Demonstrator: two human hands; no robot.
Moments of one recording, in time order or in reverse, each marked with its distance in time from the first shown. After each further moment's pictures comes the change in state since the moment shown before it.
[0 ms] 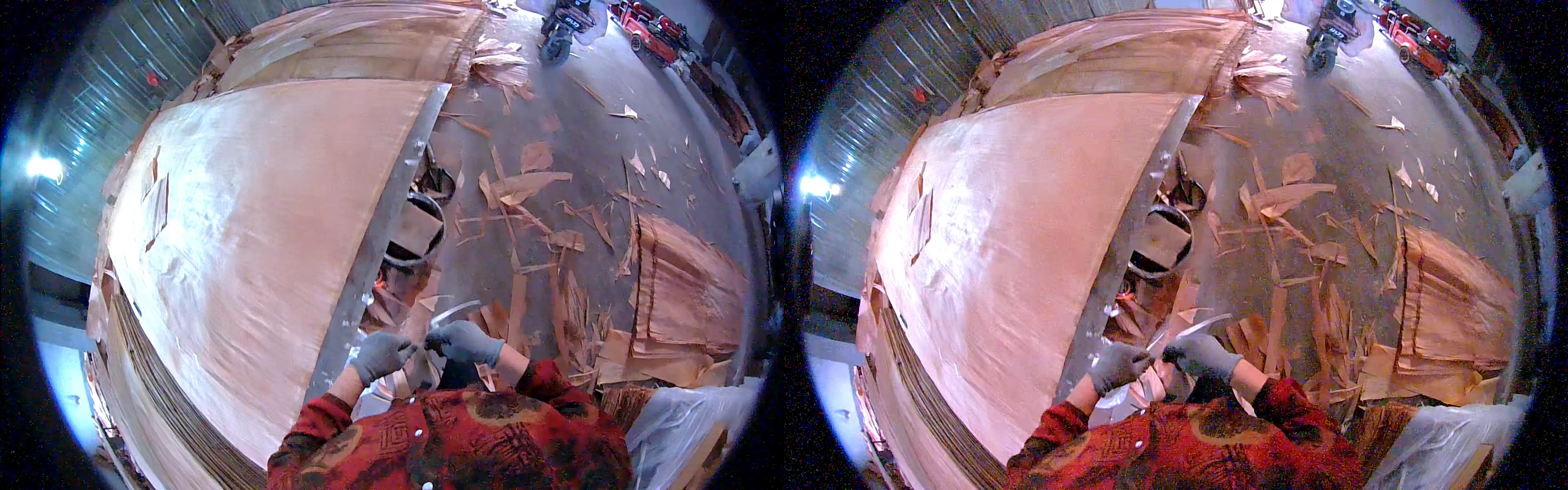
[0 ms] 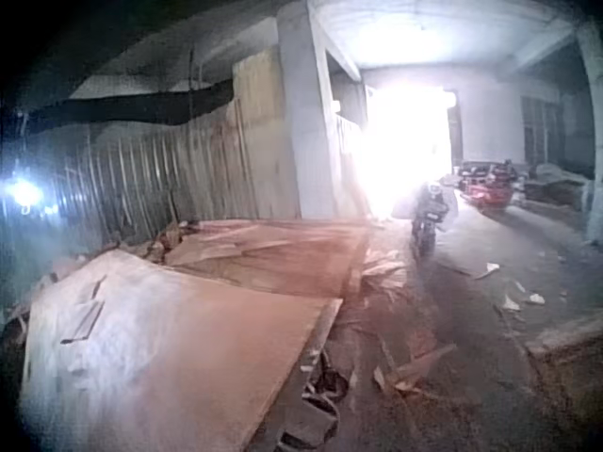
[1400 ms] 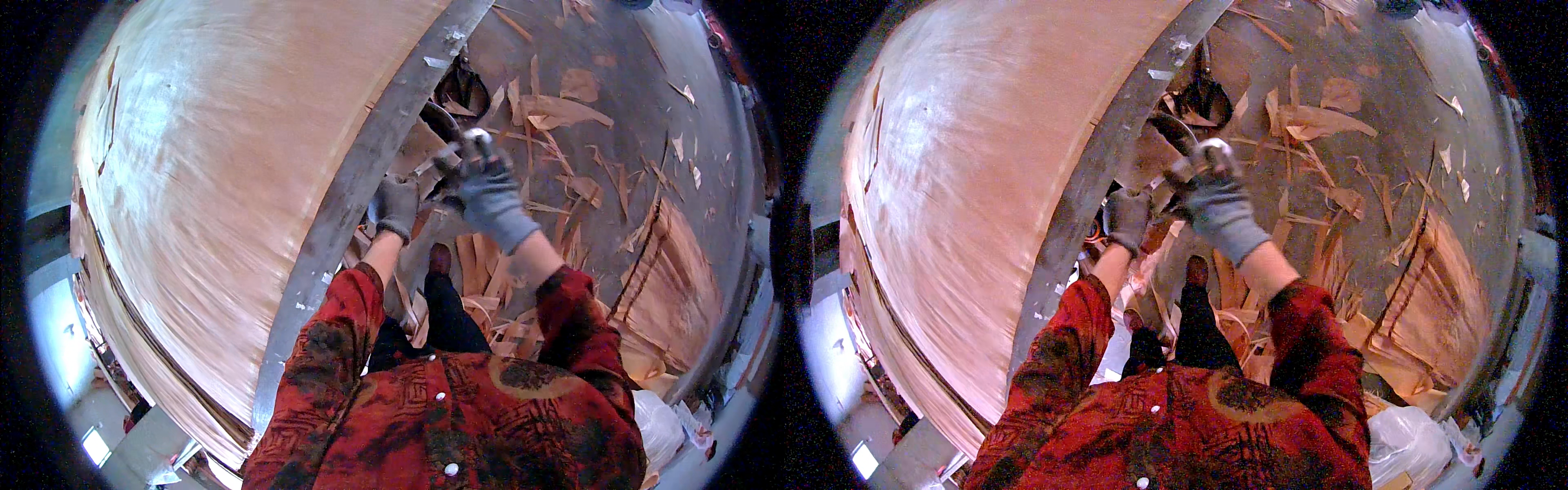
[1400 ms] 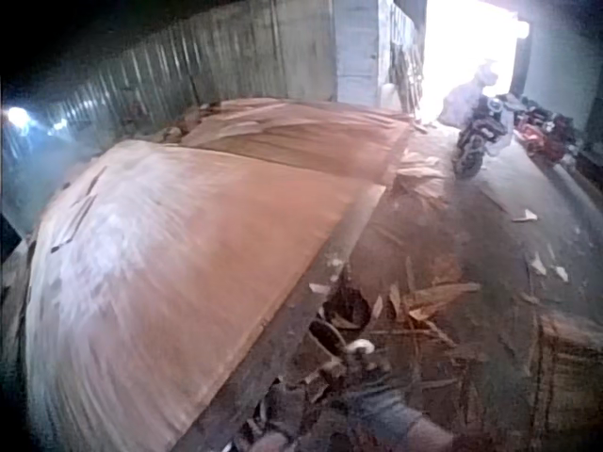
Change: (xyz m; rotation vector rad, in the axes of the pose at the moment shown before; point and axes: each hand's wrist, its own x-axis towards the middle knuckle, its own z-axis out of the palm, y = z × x) left_hand 0.247 -0.104 0.064 -0.360 0.586 -0.809; right_hand 0.150 0.160 -0.100 -0.758 0.289 0.011
